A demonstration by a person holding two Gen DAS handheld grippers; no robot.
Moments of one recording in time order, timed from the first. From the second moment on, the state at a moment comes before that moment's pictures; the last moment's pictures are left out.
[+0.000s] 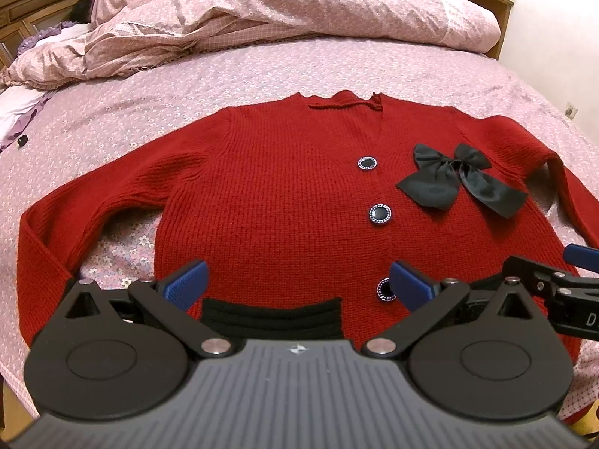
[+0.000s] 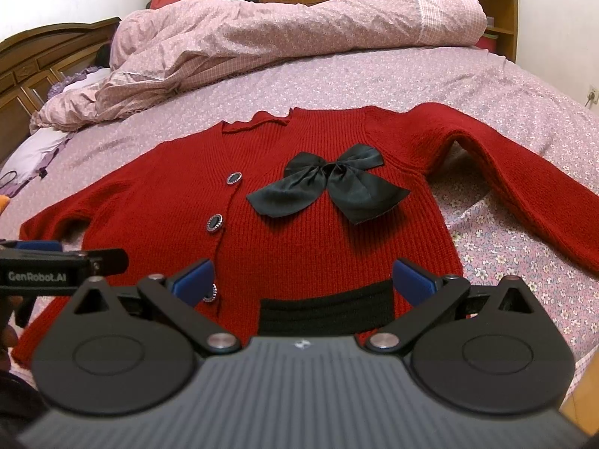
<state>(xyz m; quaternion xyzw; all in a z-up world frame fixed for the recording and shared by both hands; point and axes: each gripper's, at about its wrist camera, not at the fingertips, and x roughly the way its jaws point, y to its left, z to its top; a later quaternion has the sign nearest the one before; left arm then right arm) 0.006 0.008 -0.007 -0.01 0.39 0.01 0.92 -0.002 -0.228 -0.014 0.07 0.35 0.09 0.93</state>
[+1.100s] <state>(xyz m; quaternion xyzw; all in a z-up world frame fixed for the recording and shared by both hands) 0.005 0.011 -0.011 -0.01 0.39 0.01 0.92 -0.002 -0.231 -0.017 0.07 0.35 0.09 0.93</state>
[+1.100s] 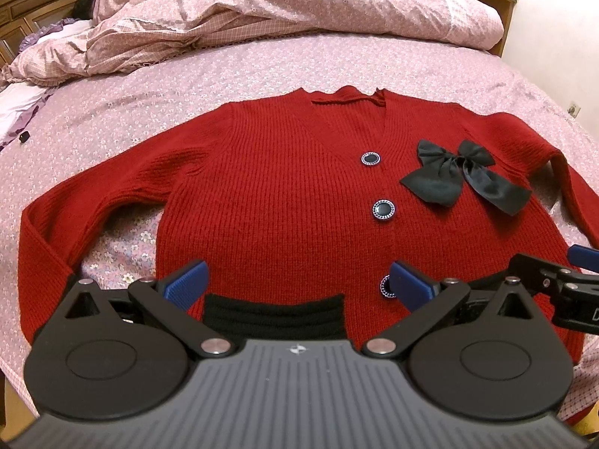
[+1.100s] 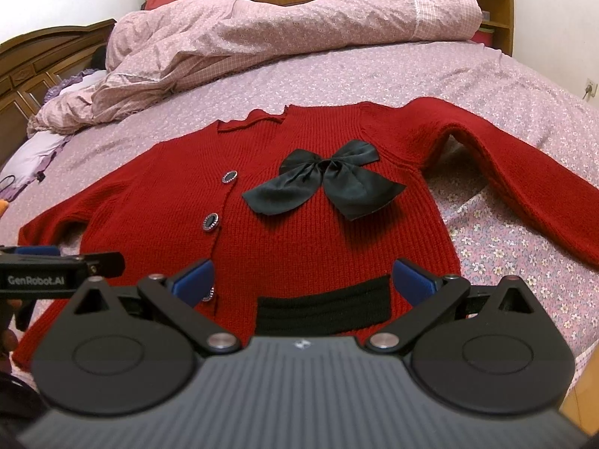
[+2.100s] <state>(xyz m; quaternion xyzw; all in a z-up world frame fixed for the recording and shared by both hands) 0.006 0.009 -0.011 0.00 0.40 0.02 0.92 -0.001 -0.232 -0.017 0.08 0.36 0.08 0.93</state>
